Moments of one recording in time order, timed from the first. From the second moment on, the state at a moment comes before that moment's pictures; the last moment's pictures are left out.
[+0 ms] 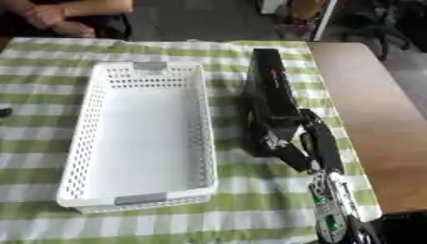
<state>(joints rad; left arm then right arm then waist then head) -0.02 0.22 0.19 -1.87 0.06 -0.13 -0.09 -0.21 -0.07 -0.04 -1.51 1.01 0.03 -0.12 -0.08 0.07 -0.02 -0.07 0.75</state>
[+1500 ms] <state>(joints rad) -0.02 0.22 0.19 -1.87 0.06 -0.13 -0.09 -0.22 -0.06 -0.05 -1.48 0.89 0.06 -0.37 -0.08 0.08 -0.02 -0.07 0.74</state>
